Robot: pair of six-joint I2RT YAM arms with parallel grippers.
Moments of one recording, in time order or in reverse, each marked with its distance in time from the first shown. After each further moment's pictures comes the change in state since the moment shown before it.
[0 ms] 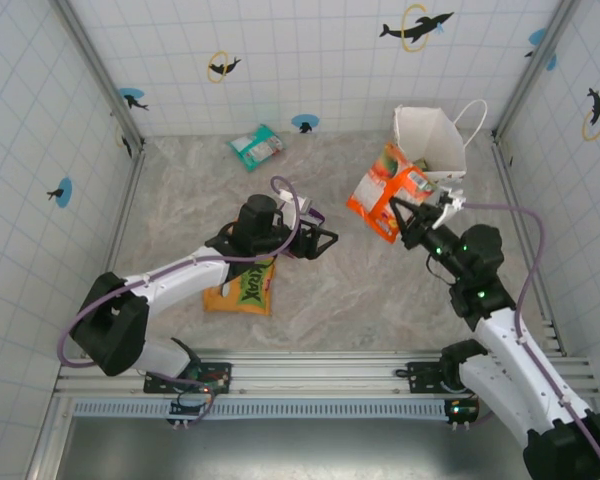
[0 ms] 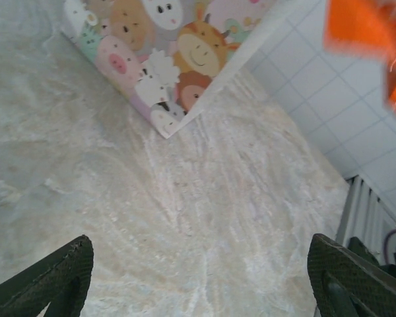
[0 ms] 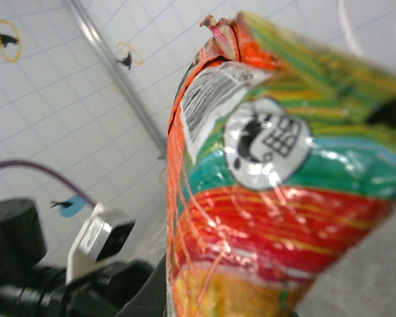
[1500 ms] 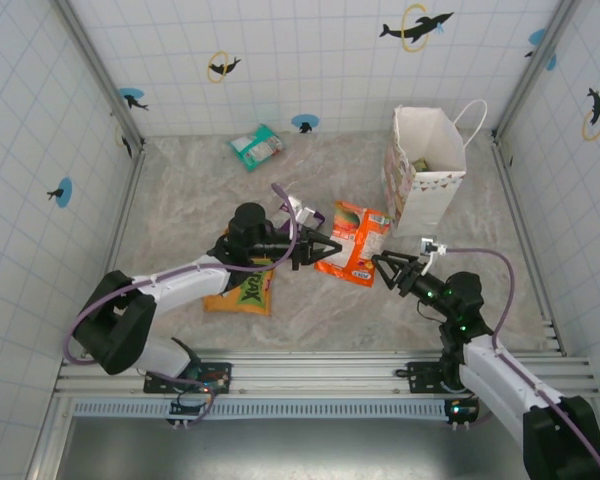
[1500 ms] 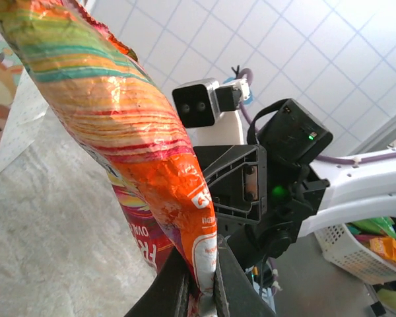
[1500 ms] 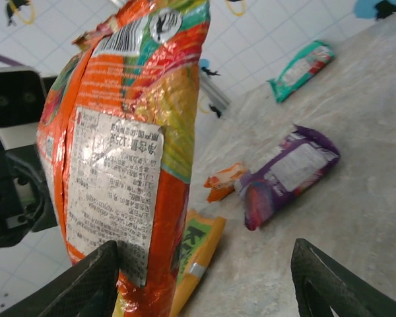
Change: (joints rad) left arm -0.002 0.010 -0.124 0.497 0.472 -0.128; right arm 0.006 -0.028 -0.543 0.480 -0.253 0.323
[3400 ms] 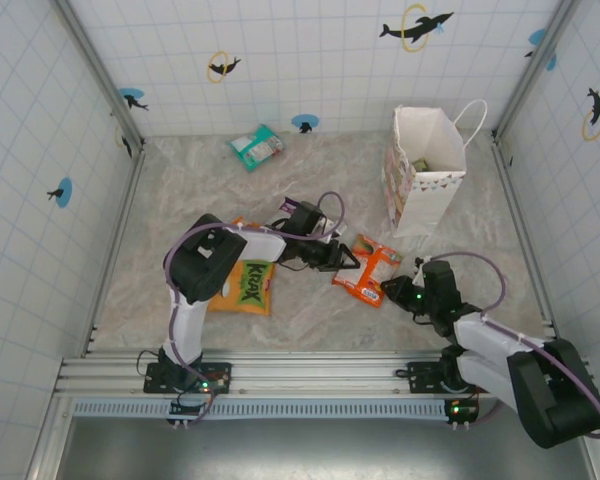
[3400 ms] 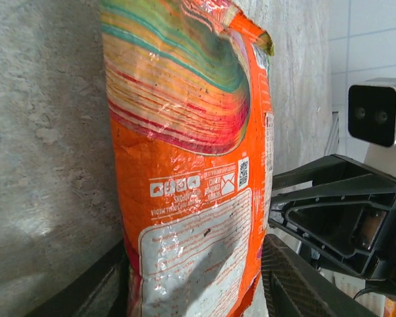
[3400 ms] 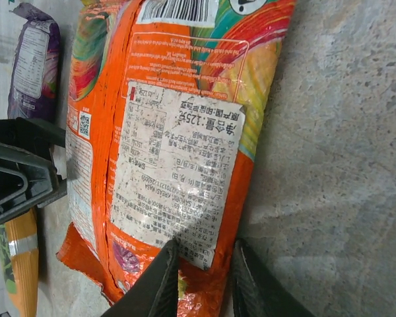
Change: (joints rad) left arm -0.032 0.644 0.407 -0.504 -0.088 -0.129; right arm 0.019 0.313 0.077 -0.528 0.238 0.058
